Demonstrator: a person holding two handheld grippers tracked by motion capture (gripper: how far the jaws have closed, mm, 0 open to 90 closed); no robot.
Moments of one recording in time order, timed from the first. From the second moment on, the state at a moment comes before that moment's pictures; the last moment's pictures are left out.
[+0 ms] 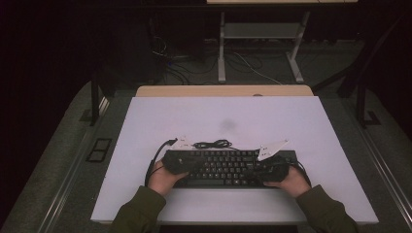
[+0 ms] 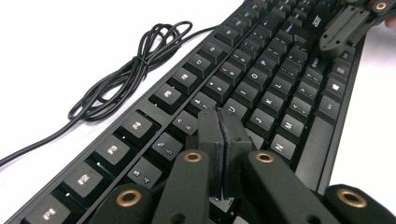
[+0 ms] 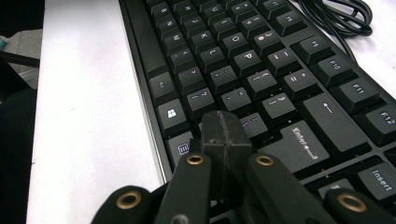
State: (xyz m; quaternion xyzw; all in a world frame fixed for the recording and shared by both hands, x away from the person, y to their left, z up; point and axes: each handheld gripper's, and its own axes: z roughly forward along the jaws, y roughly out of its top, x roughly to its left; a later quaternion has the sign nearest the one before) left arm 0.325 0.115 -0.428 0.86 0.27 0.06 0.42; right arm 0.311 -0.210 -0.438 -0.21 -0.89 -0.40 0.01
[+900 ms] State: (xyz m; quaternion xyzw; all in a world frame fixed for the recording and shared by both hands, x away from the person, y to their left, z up) left arm 0.307 0.140 -0.427 0.84 0.31 0.06 0.44; right arm 0.313 -0.212 -0.438 -0.21 -0.89 -0.40 0.01
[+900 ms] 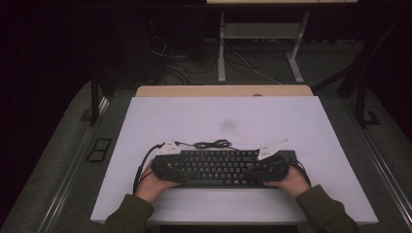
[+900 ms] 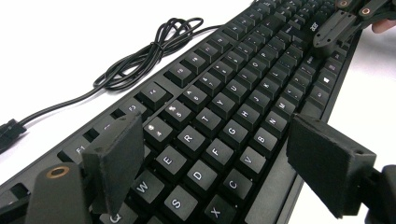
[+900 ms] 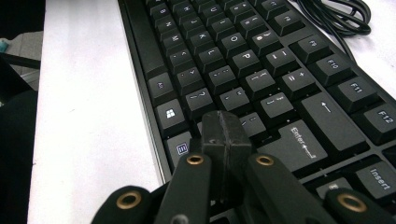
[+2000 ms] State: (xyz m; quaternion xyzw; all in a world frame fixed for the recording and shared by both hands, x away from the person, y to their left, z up) left arm 0.304 0.150 -0.427 0.84 0.32 0.08 0.44; right arm 0.331 -0.192 -0.422 -0.25 -0.84 -0.47 0.01
